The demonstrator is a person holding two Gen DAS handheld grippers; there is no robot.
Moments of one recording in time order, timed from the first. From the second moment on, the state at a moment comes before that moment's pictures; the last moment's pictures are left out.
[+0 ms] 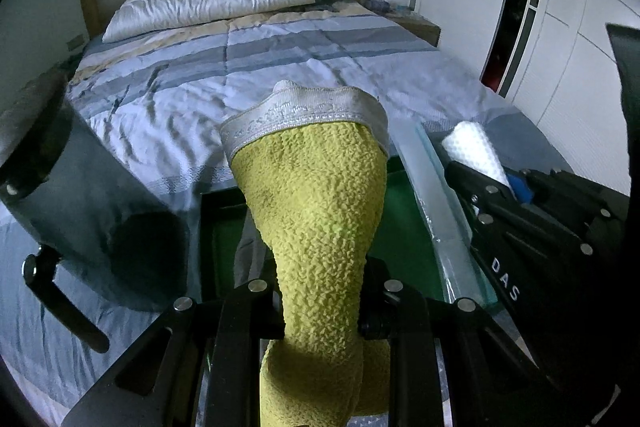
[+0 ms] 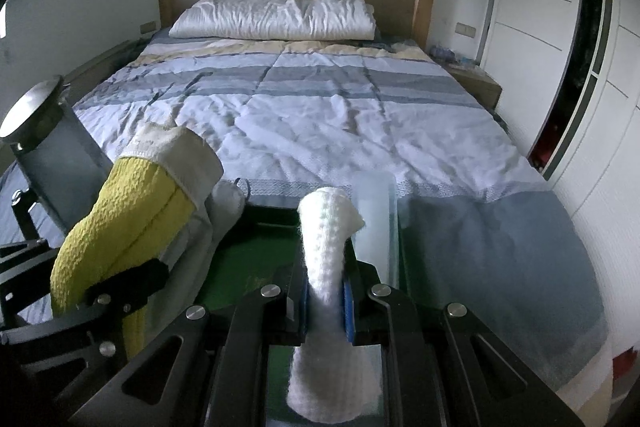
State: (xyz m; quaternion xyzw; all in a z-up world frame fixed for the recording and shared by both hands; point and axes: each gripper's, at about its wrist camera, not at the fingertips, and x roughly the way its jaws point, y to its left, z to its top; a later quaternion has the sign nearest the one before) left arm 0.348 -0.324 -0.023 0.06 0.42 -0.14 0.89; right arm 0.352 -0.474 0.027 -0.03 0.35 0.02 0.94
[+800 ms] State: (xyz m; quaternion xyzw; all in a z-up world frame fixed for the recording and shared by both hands) left arm 0.369 -0.331 -0.052 0.06 0.44 -0.12 0.89; right arm 0.380 -0.486 0.004 -0.01 0.35 0.03 0.94
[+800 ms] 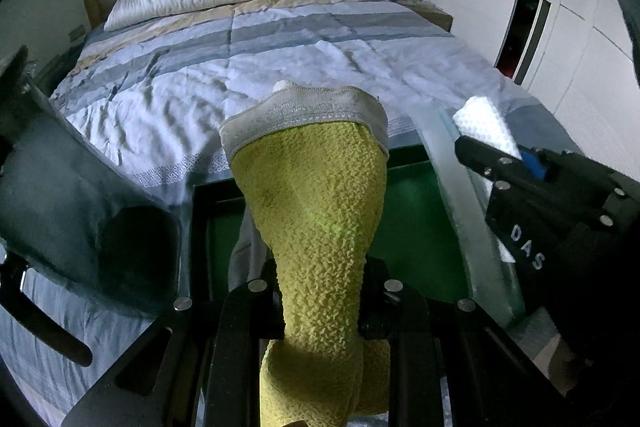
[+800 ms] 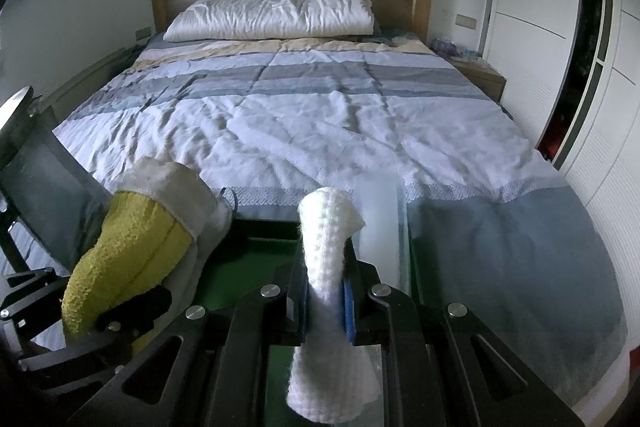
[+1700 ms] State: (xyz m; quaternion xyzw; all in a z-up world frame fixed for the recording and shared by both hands) left arm 0.376 -0.337 -0.068 0.06 0.46 -0.11 0.88; right arm 0.417 -0.491 -0.010 -0.02 0.37 0.04 0.93
